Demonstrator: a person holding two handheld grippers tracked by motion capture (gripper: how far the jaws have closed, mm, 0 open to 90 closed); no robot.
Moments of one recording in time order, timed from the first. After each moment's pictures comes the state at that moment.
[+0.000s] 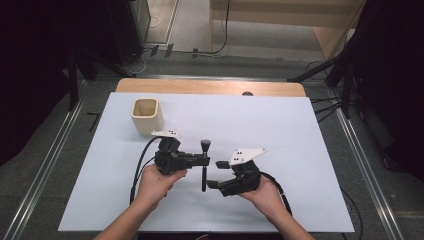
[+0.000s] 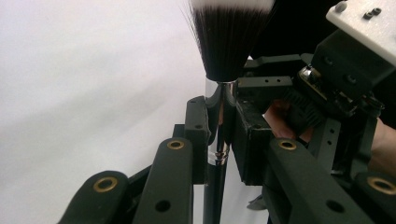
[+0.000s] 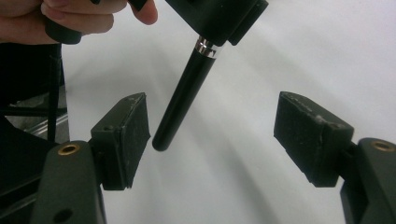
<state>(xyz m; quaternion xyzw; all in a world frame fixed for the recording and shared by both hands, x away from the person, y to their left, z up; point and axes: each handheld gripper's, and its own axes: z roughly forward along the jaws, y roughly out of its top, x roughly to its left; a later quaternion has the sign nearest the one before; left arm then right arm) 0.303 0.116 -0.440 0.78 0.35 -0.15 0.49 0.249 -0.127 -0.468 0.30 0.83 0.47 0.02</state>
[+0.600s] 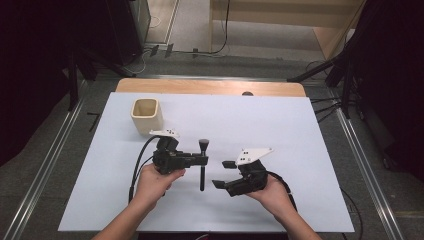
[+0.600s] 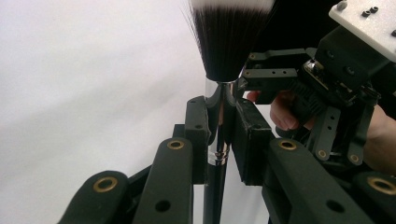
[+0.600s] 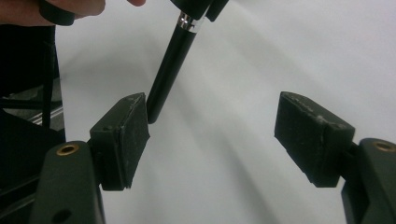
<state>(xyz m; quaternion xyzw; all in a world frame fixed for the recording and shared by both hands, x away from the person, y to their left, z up) 0.305 0.120 -0.439 0.78 0.35 -0.15 0.49 0.248 -0.144 -0.466 0.30 0.84 0.46 0.03</state>
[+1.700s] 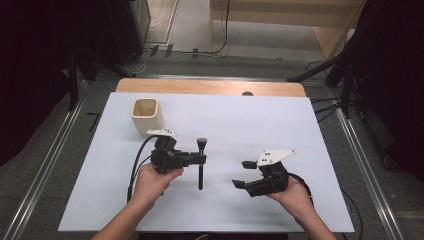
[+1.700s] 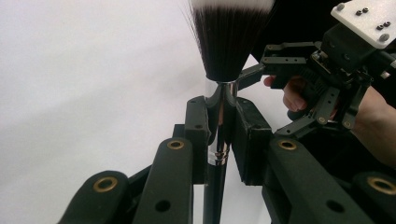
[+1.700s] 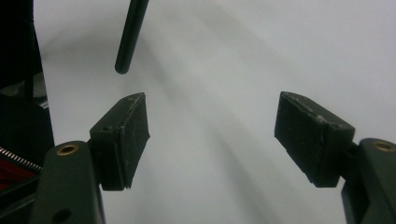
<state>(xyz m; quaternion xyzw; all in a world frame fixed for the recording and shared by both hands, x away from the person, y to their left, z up) 0.306 0.124 -0.438 0.78 0.35 -0.15 0.49 0.238 -0.194 -0.465 0.32 0.84 0.44 0.05</state>
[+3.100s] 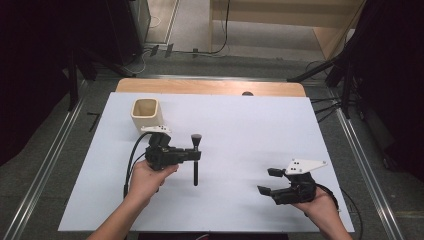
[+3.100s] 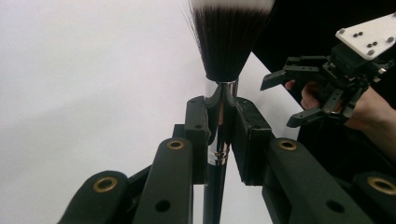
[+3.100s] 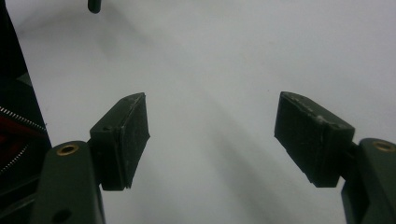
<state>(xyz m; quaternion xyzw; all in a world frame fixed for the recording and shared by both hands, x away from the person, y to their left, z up) 0.311 0.136 -0.429 0.79 0.36 -0.12 0.49 0.210 -0.254 -0.476 0.37 0.82 0.43 0.06</state>
